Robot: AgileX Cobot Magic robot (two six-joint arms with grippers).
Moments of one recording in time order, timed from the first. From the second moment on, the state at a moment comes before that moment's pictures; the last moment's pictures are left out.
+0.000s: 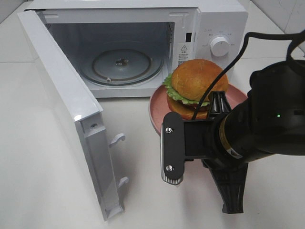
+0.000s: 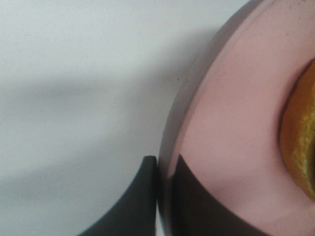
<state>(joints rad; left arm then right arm) -0.02 0.00 -0.52 -0.12 1.08 0.00 0.93 1.52 -0.71 -0.68 0.53 -0.19</state>
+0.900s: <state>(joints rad) -0.02 0.00 -0.52 -0.12 1.08 0.00 0.81 1.52 -0.70 -0.47 0.39 -0.74</state>
